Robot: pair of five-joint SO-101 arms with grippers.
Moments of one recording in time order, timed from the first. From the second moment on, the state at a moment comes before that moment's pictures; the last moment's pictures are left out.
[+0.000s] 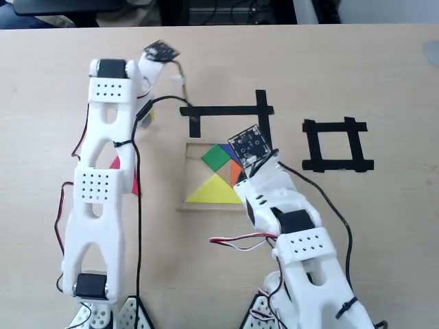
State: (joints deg) left arm -1.4 62.5 -76.3 100.4 -35.7; right arm -12.5 -52.4 77.8 29.3 19.7
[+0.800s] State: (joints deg) left arm 18.9 10.6 -16.8 95.5 -44.2; right arm -3.8 -52.4 77.8 29.3 27.0
